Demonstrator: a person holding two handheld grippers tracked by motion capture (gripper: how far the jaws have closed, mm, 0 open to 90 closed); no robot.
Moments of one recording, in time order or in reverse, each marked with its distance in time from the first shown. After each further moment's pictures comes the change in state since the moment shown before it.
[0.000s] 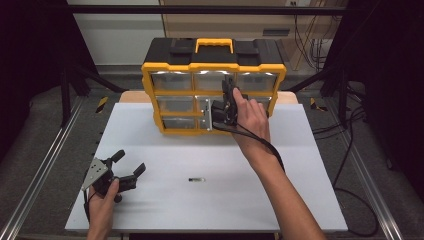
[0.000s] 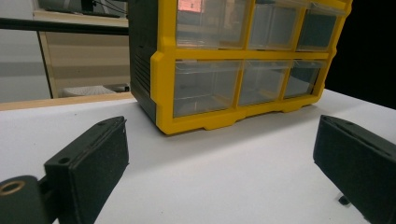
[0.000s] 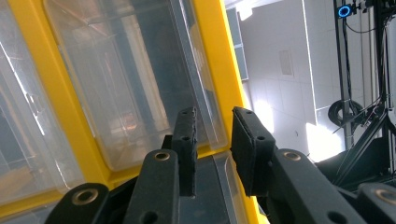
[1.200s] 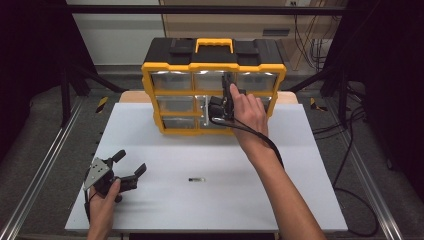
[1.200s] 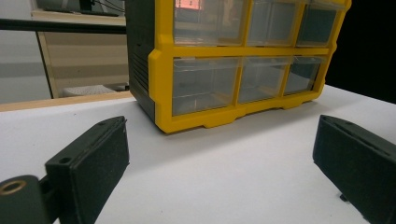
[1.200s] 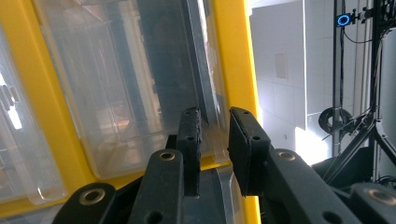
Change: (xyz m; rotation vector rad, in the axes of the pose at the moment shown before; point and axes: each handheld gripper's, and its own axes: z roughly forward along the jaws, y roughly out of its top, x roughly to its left) left arm -0.001 0.000 0.001 0.007 -0.003 0.013; right arm 0.006 0.001 0.018 0.020 -0.017 -0.081
